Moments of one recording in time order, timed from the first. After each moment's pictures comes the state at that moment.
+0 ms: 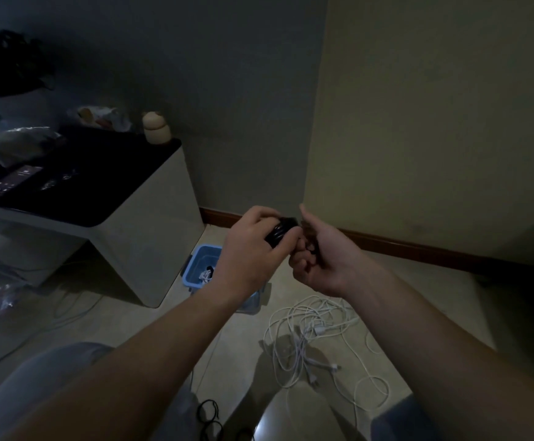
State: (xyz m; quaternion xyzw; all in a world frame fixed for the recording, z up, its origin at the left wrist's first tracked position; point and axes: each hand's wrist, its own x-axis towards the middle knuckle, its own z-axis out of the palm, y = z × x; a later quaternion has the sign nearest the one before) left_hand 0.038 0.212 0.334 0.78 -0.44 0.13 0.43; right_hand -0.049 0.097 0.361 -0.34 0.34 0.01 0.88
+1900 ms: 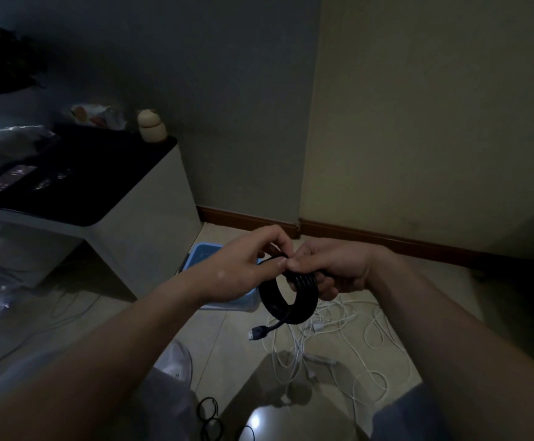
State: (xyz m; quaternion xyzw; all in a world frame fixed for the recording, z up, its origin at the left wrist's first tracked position) left_hand 0.040 0.249 0.369 0.68 -0.54 -0.28 0.41; right_hand -0.068 0.063 0.351 -0.62 0.04 0.29 0.72
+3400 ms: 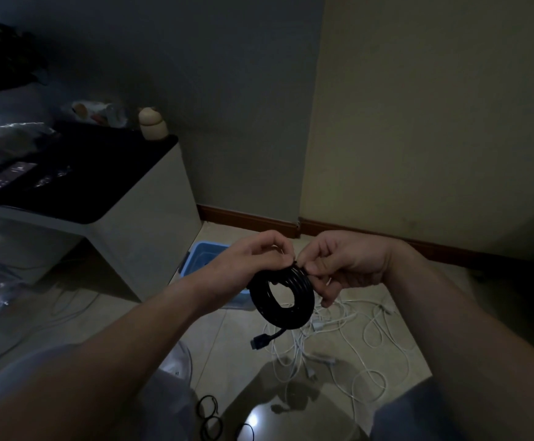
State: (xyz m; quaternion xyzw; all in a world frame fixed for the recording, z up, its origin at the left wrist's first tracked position) left_hand 0.034 0.252 0.357 0.59 -0.39 -0.45 0.54; right_hand -0.077 0.048 0.359 -0.61 0.01 0.29 0.73
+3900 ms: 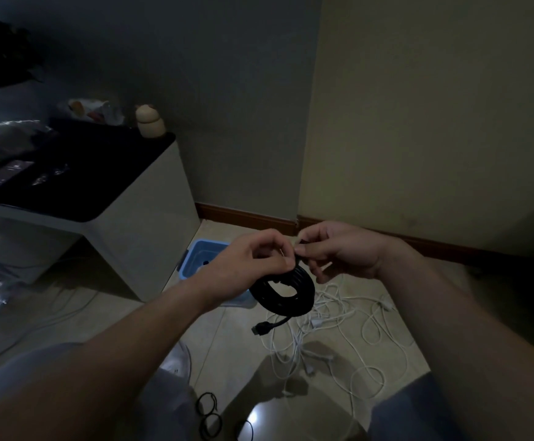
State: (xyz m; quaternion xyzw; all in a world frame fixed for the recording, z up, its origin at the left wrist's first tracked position) left_hand 0.030 0.251 0.356 0.64 -0.42 -0.38 0.53; right_hand -0.073 0.055 0.360 -0.68 0.13 0.16 0.70
